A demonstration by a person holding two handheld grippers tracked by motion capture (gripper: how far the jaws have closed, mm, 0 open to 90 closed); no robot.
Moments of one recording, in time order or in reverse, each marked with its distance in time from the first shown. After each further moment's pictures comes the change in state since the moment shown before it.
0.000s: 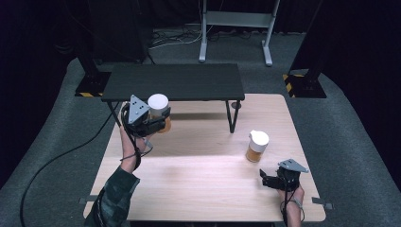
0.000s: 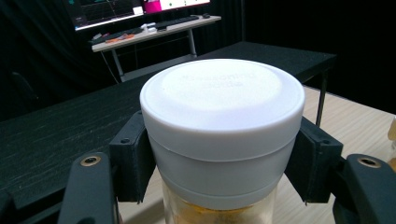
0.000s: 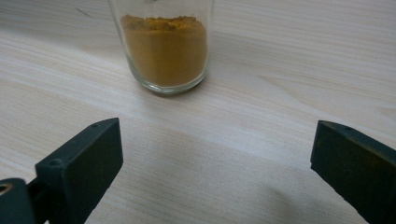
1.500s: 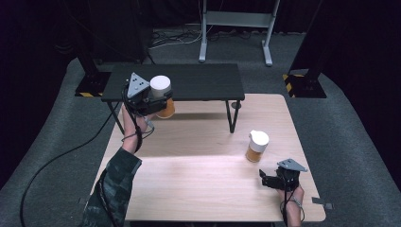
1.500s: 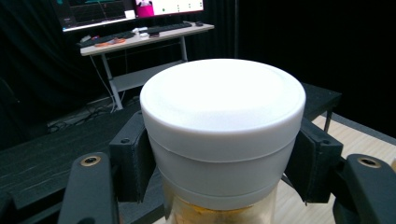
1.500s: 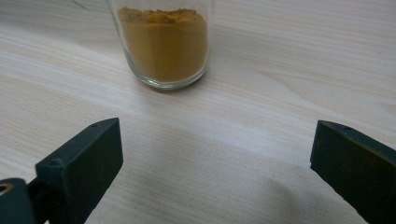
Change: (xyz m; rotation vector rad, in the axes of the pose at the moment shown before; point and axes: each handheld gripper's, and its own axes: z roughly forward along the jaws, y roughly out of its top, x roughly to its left) left arm 0.029 0.037 0.029 -0.020 -0.040 -0.052; right arm 0.001 0.005 0.003 0.031 -0.003 -0.003
